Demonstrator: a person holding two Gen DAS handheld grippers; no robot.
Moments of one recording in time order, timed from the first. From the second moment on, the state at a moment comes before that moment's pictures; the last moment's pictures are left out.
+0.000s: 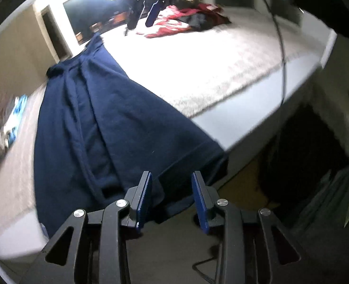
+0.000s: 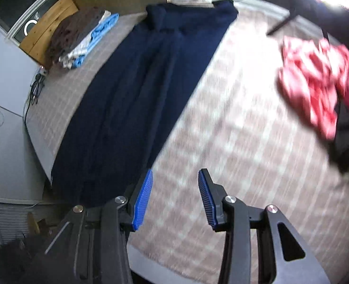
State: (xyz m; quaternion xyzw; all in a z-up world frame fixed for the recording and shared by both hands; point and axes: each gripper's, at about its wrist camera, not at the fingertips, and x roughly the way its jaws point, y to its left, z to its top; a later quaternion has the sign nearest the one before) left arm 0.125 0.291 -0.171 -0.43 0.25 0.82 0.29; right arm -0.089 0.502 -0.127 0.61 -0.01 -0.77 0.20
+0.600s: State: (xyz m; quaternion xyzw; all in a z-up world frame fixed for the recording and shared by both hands) left arm 0.113 0.292 -0.181 -0.43 0.33 0.74 0.41; right arm 0.100 0.444 -0.204 0.58 0.02 -0.73 0.36
